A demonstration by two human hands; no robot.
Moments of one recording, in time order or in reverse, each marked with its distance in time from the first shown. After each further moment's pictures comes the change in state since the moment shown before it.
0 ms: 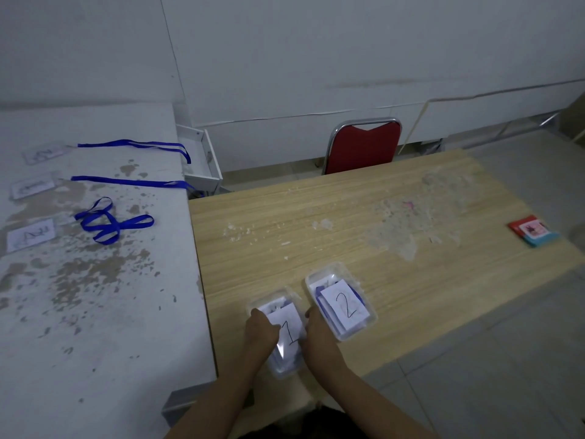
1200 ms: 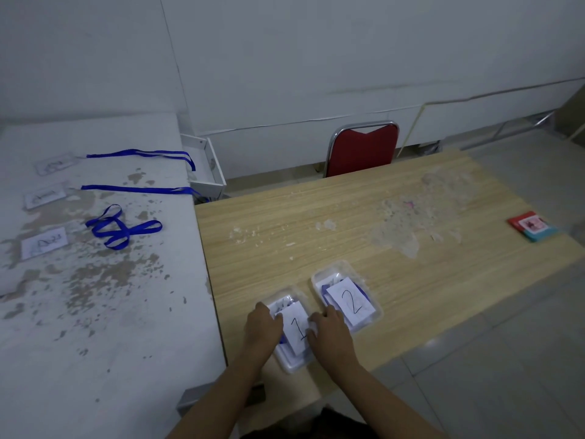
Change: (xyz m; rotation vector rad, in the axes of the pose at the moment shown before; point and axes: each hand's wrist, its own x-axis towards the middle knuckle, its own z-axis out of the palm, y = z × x) left_hand -0.017 0.002 -0.021 -0.006 0.090 0.041; right_hand 0.000 -0.002 -0.007 -0.424 -0.072 -0.133
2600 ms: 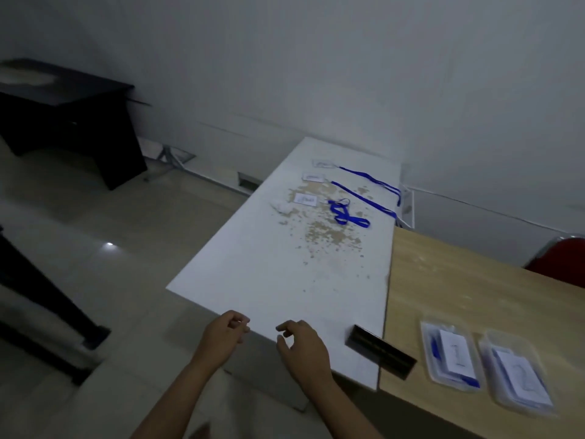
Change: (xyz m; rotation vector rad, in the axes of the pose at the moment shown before) left_hand -0.314 -0.303 -0.210 -0.614 0.565 -0.176; right_hand -0.236 -0.284 0.085 0.195 -0.300 -0.676
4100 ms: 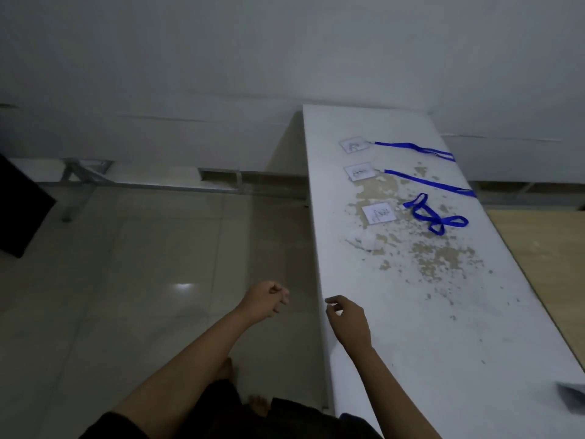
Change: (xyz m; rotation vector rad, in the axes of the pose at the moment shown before) left_hand 0.534 0.085 -0.250 0.284 -0.677 -0.100; right_hand 0.449 -0.180 0.171 0.225 0.287 0.666
